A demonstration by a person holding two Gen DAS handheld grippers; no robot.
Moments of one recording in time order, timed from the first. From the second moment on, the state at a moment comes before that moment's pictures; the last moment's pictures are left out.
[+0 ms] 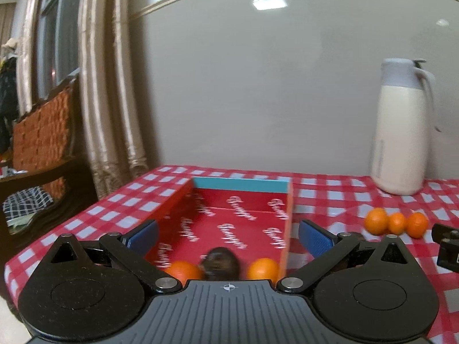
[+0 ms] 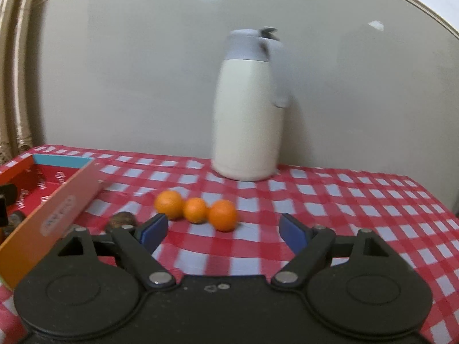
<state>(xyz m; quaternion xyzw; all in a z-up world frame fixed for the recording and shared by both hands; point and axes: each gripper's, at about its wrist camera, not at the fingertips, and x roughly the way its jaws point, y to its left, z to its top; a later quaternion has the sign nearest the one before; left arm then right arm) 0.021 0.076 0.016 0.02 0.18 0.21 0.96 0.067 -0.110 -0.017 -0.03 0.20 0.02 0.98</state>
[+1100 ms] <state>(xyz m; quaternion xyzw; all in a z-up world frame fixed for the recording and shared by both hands) 0.073 -0.042 -0.014 0.08 0.21 0.12 0.97 0.050 -0.211 -0.023 -0.01 0.20 -0.07 0.98</state>
